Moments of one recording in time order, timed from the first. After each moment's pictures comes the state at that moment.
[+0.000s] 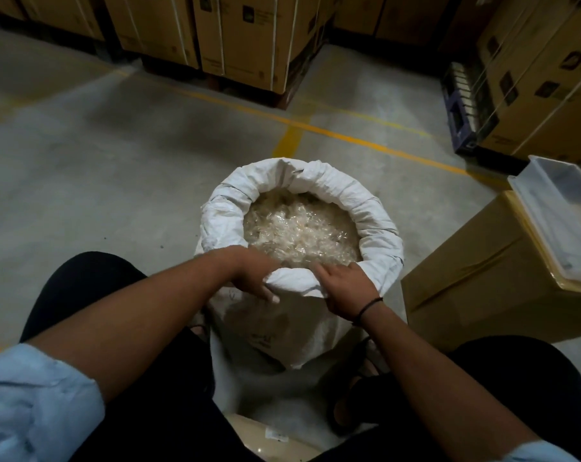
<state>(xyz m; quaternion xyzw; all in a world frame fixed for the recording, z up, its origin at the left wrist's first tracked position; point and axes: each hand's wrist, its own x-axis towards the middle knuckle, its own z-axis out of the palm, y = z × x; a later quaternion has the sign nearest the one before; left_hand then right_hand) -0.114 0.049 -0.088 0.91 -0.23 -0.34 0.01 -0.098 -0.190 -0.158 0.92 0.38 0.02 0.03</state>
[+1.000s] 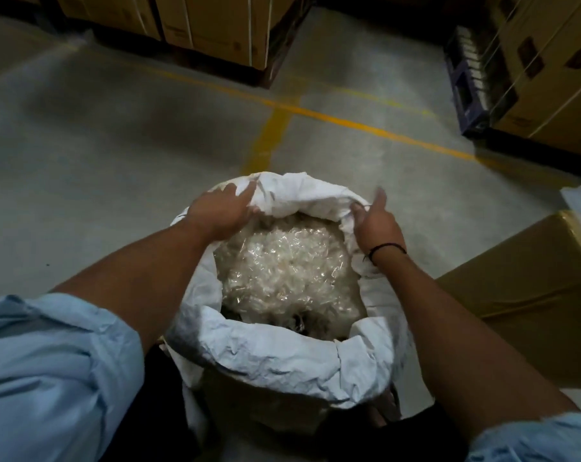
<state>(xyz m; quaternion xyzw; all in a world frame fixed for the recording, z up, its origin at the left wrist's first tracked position) 0.111 0.109 -0.177 1.00 -0.06 -0.05 0.04 0.132 -0.195 -0.151 0.96 -0.09 -0.04 -0.25</state>
